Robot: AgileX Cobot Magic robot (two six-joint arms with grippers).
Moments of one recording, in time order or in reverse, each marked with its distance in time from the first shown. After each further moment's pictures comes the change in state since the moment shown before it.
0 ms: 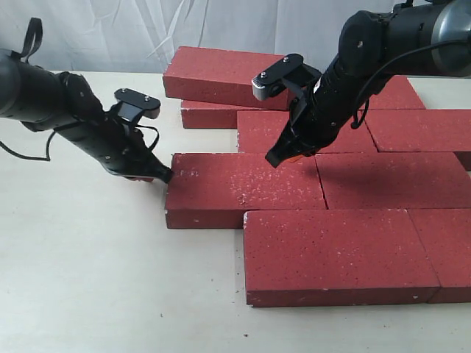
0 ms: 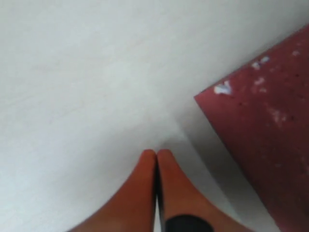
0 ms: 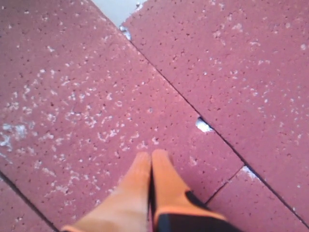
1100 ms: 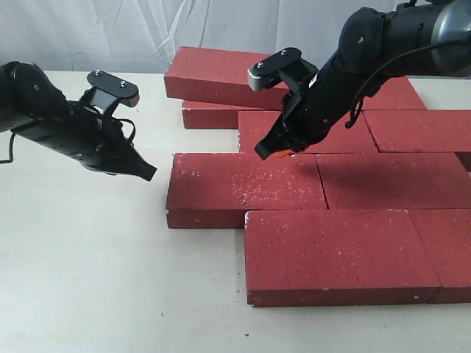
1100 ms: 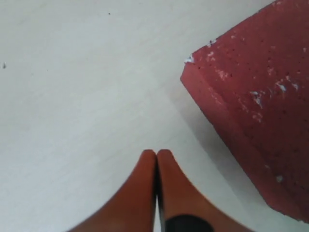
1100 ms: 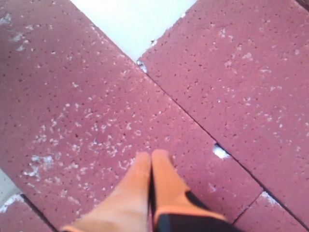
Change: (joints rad) left arm 0.004 -0.231 0.174 -0.044 -0.063 0.080; right arm 0.000 0.000 0.000 0.113 -0.044 -0.034
